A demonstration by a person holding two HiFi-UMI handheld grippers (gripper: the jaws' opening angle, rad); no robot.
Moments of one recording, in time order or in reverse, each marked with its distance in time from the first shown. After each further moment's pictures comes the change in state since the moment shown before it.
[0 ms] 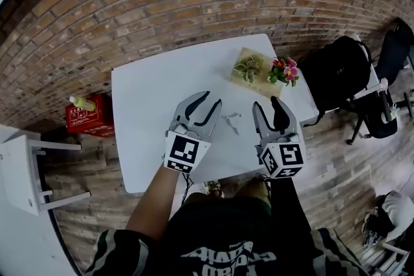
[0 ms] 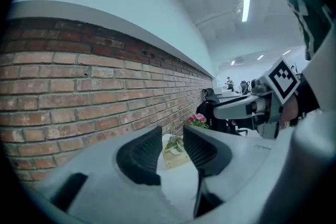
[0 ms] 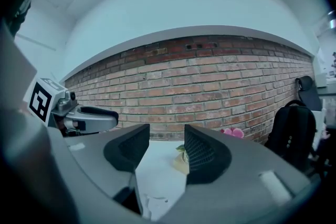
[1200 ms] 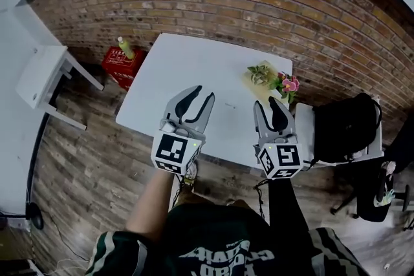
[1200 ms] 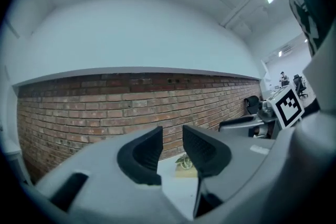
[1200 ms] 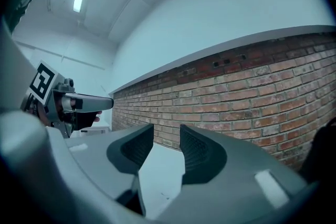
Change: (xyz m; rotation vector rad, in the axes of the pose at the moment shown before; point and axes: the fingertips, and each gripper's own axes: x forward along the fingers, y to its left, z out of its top) left arm -0.086 -0.128 0.099 -0.044 -0.110 0.575; right arm -0.095 -0.031 0.052 -0.092 -0.121 0.493
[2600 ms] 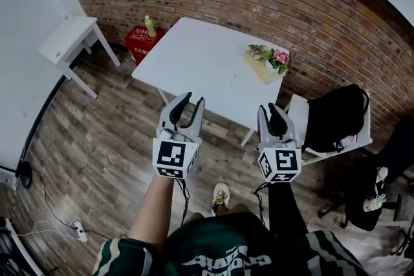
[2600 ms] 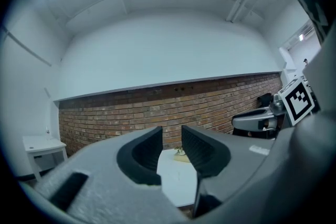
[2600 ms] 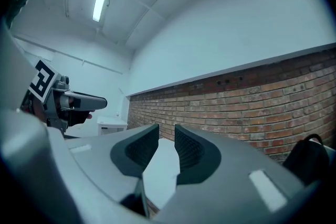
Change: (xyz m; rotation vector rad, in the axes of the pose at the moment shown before) left arm -0.203 -0.163 0.034 0.010 0.011 0.305; right arm -0.237 0.042 0.029 -0.075 -0.033 0.126
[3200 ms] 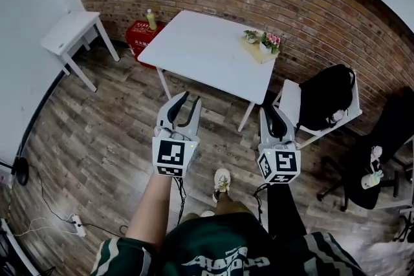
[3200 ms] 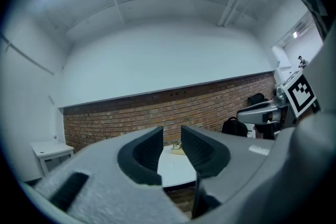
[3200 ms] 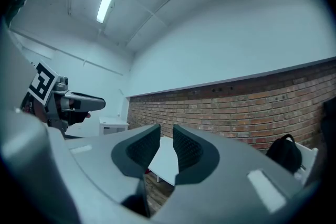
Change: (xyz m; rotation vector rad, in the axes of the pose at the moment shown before) left arm -0.163 -0.041 0.017 0.040 -0.019 -0.006; right arm -0.157 0.084 0.019 -0.020 -0.006 -0.058
